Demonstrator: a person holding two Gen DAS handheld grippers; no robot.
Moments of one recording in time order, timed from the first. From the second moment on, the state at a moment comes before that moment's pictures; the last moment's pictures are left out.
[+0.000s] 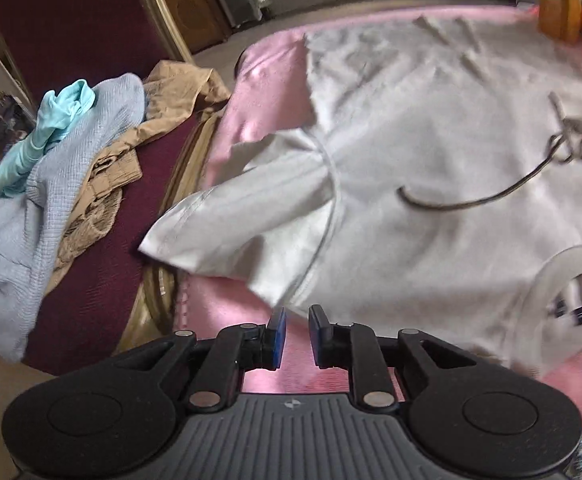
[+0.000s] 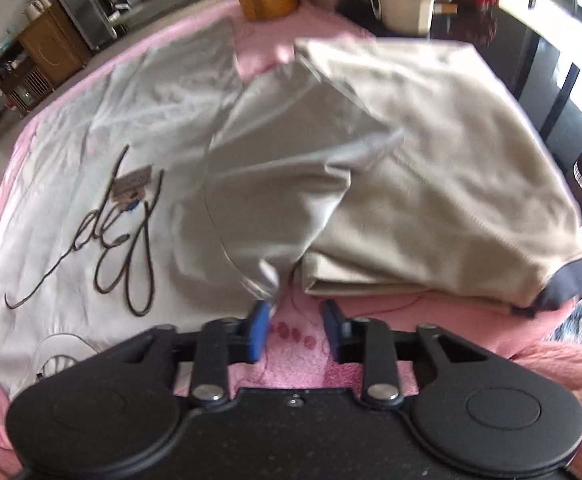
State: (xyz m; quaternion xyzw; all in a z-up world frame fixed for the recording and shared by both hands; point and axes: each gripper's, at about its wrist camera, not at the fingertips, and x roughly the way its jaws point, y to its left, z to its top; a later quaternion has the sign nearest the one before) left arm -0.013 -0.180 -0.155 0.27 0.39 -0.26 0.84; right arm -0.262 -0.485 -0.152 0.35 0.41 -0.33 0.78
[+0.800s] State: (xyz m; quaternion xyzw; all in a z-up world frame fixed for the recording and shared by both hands) left arm -0.036 -0.214 -0.123 0.27 0.38 -0.37 0.80; right arm -0.212 -0.433 -0.105 0.32 0.41 -0.17 0.84
